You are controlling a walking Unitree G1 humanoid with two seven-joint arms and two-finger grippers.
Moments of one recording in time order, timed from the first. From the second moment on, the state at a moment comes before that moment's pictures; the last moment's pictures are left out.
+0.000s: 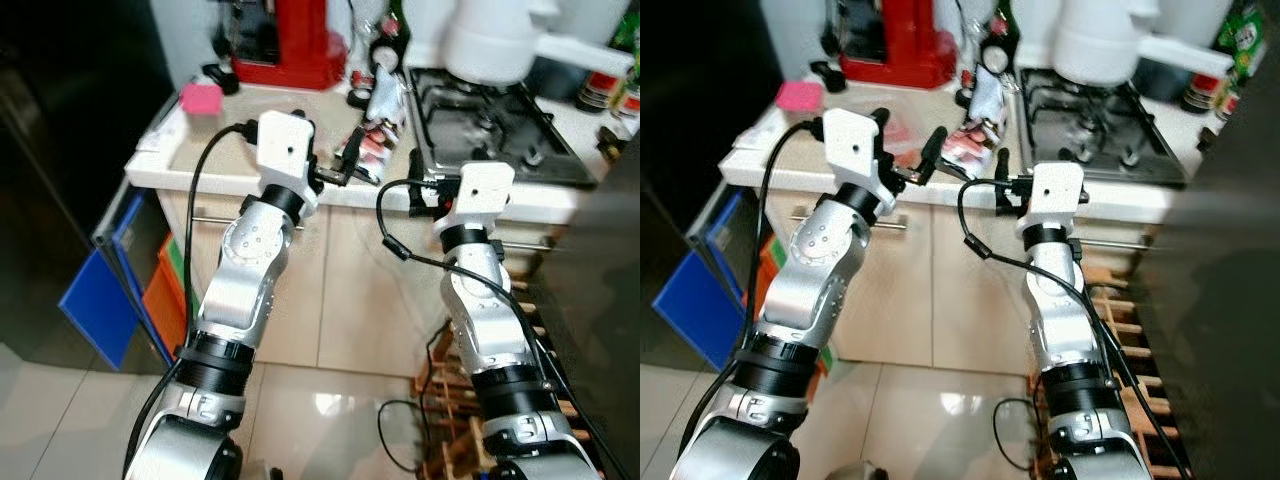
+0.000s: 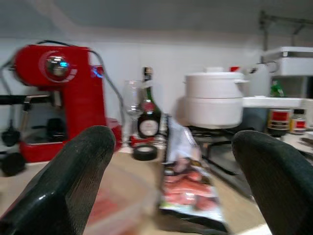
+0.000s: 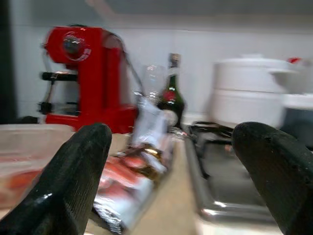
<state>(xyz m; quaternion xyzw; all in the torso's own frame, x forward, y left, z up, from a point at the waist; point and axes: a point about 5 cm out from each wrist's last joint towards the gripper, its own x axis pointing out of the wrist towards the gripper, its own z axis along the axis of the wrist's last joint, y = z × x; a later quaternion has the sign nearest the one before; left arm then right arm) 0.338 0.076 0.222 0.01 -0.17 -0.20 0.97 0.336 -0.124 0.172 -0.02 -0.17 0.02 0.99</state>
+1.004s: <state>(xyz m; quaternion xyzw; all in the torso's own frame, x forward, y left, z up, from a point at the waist) 0.309 0.172 0.233 -0.17 0.03 -0.08 0.98 0.323 -0.118 0.152 0.00 -0.13 0.04 0.99</state>
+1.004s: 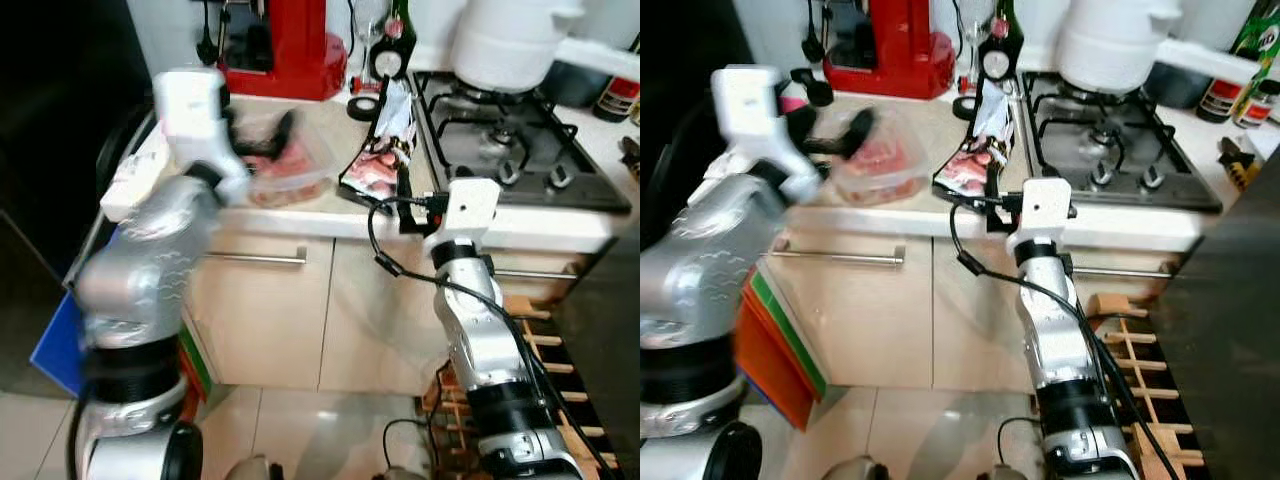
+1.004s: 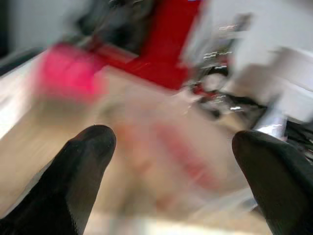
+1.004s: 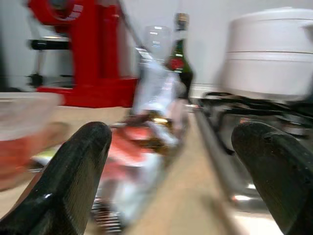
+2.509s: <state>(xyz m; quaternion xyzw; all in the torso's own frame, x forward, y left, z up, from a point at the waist) 0.296 0.156 0.280 0.09 -0.16 -0.07 0.98 0.313 -0.112 0.189 0.07 -0.14 0.09 0.98</state>
